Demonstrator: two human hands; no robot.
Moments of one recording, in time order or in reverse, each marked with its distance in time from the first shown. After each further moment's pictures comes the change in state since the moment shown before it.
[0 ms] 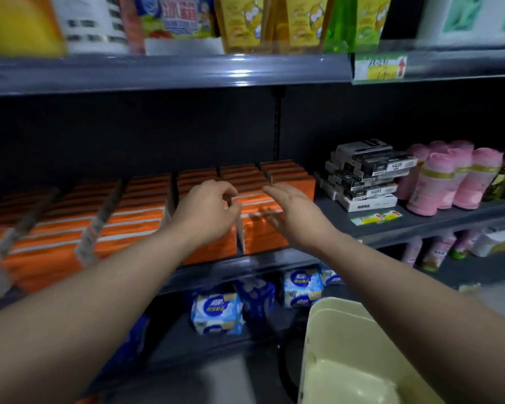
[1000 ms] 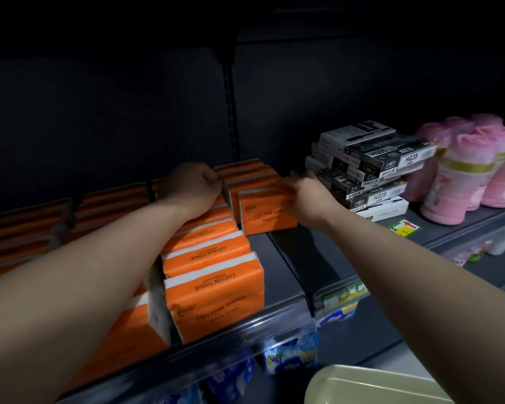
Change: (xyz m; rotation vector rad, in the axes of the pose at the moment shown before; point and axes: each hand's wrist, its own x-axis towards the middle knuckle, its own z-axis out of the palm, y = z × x) left_hand 0.196 -0.028 0.156 -0.063 -0.112 -0.122; right_hand 0.120 0.189 0.043 0.047 -0.047 0.388
